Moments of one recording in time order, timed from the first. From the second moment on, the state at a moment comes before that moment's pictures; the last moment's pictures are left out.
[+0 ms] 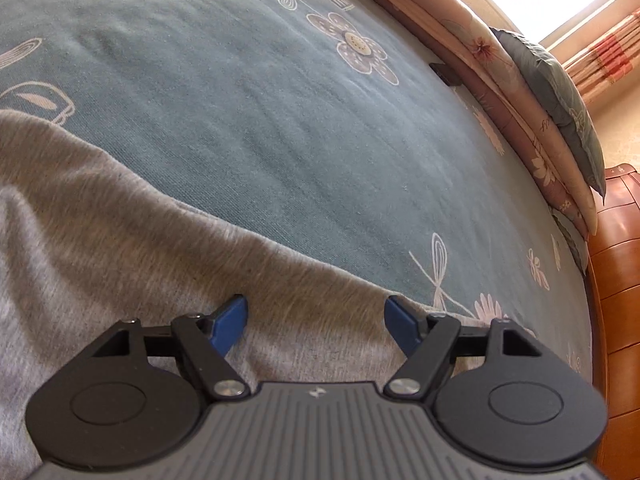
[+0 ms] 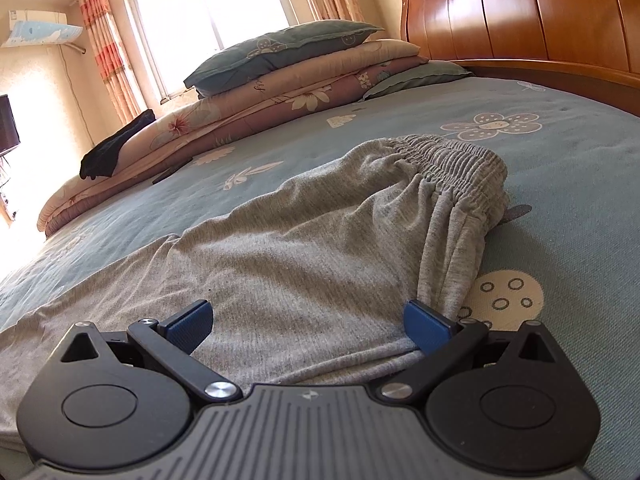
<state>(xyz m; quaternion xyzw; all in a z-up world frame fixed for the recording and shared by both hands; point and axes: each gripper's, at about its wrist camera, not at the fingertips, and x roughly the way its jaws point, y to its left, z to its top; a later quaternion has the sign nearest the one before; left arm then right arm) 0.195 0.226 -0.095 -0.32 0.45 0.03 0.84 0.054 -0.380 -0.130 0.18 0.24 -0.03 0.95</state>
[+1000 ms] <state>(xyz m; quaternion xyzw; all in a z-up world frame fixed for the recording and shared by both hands) 0.136 0.109 -0.092 -0.22 0.51 -0.13 0.82 0.037 -0.242 -0.123 -0.04 0.30 0.04 0.95</state>
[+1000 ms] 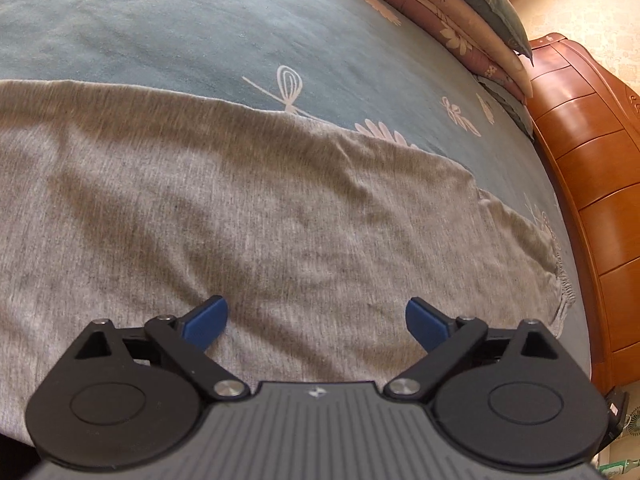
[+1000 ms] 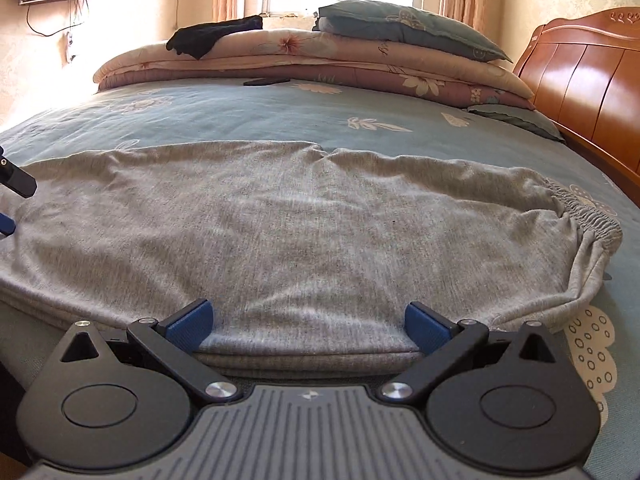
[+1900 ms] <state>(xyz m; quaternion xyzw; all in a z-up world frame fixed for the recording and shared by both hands) 0.156 0.012 -0.090 -0.19 0.52 -0.19 0.81 0.028 -0.249 -0.129 -0.02 0.27 0.06 0.96</state>
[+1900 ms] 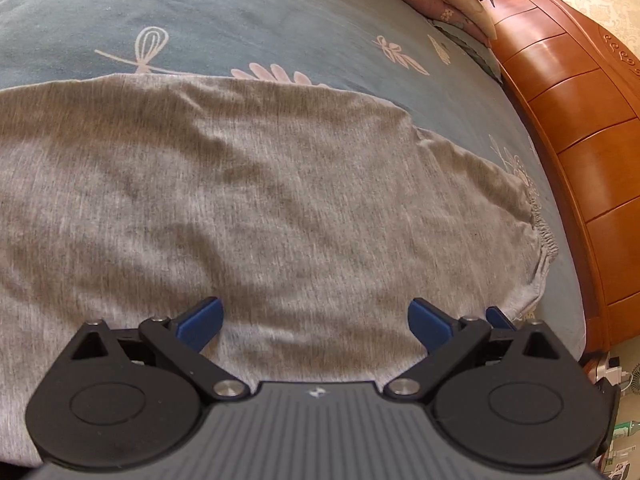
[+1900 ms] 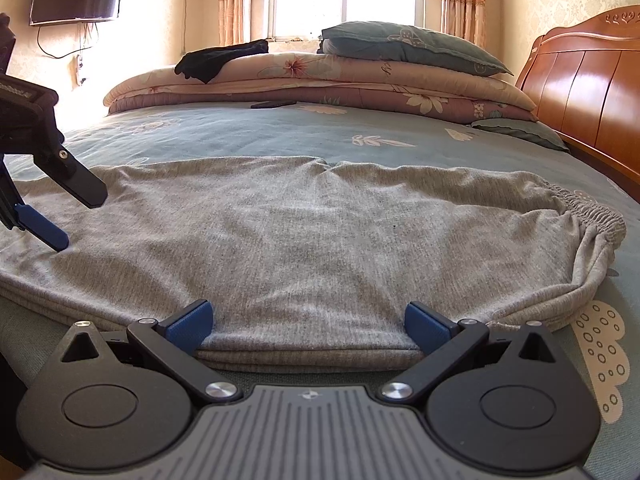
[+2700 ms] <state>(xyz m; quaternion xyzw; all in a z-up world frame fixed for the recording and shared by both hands) 0.221 -0.108 -0.069 -0.19 0.51 -0.31 0.78 0.028 -0.248 -0.130 -0.03 0.27 0.06 0.96</state>
